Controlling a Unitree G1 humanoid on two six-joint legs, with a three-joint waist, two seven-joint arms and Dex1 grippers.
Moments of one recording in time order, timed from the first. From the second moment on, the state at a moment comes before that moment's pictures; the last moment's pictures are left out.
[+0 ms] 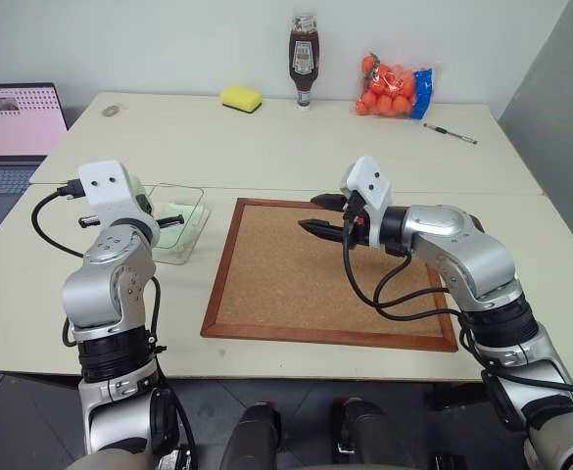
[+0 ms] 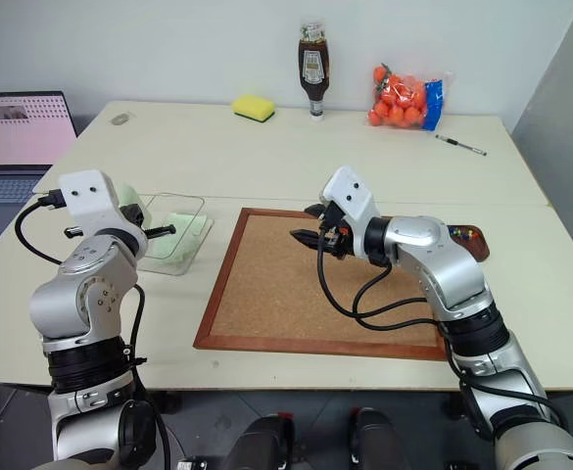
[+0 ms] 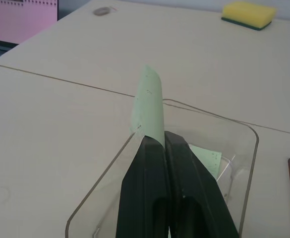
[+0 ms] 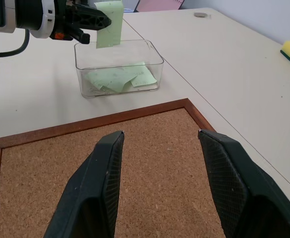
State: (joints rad) left arm -0.55 0.34 0.37 -0.15 -0.25 0.92 0.17; right arm -0.73 -0.41 0.24 -0.15 0.32 0.67 0.72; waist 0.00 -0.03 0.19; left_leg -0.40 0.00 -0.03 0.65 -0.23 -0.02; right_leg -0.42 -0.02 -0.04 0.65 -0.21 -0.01
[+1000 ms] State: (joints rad) left arm -0.49 0.31 0.05 -0.27 -0.26 0.68 -0.18; right arm -0.43 -0.34 -0.01 -0.40 0.34 0.67 0.49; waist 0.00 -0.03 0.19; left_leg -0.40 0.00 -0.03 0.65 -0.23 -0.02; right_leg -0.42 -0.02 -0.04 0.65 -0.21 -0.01
